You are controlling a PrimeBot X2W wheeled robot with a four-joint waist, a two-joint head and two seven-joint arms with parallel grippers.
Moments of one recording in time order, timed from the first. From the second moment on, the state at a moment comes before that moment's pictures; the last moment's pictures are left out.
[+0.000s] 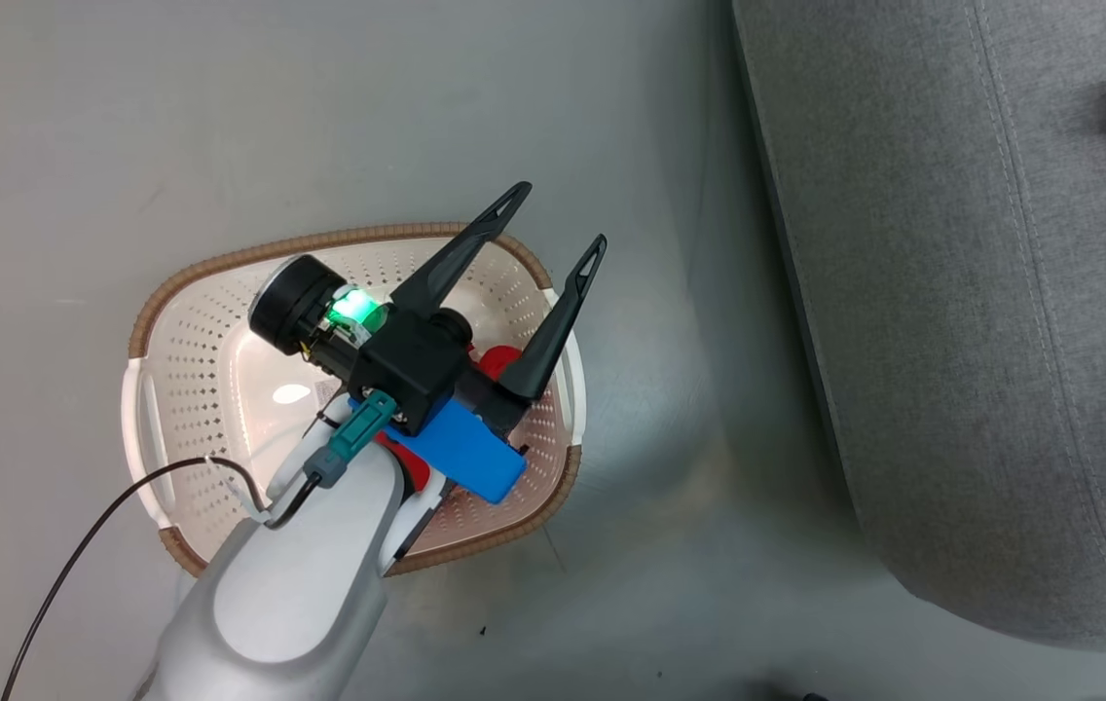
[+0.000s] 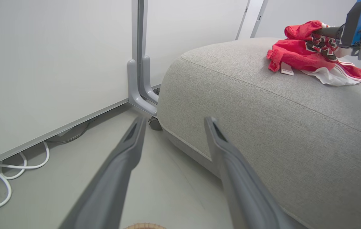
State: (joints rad) left arm -0.68 0.12 -0.56 0.31 -0.15 -0.13 -0.26; right arm -0.91 -0.46 -0.53 0.87 -0.01 0.13 -0.17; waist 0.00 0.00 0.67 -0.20
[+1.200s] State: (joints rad) left arm -0.23 0.05 -0.35 0.40 -0.24 -0.12 -0.26; right arm -0.20 -0.19 -0.25 0.26 -0.01 0.13 -0.08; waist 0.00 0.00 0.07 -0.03
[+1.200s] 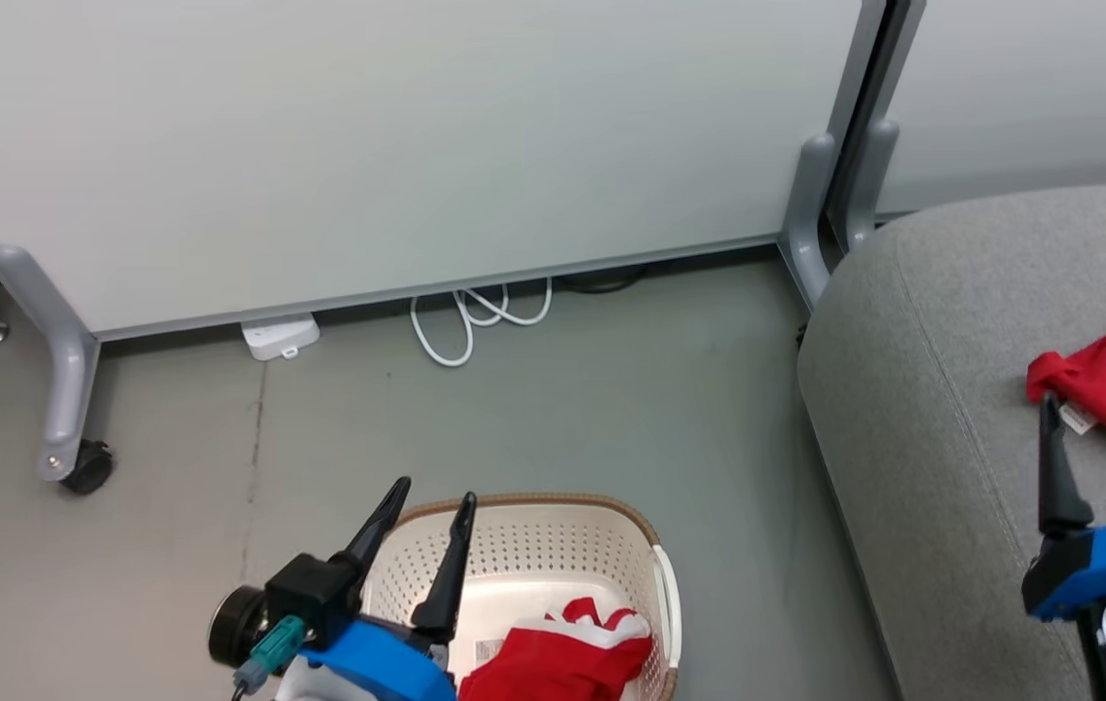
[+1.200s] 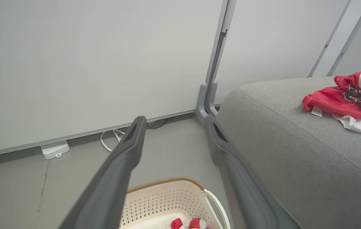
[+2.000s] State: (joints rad) left arm -0.11 0.05 -0.13 0.36 -0.22 -0.09 -0.26; right arm 0.10 -0.06 -0.11 -0.05 -0.01 0.13 0.04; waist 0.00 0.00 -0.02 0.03
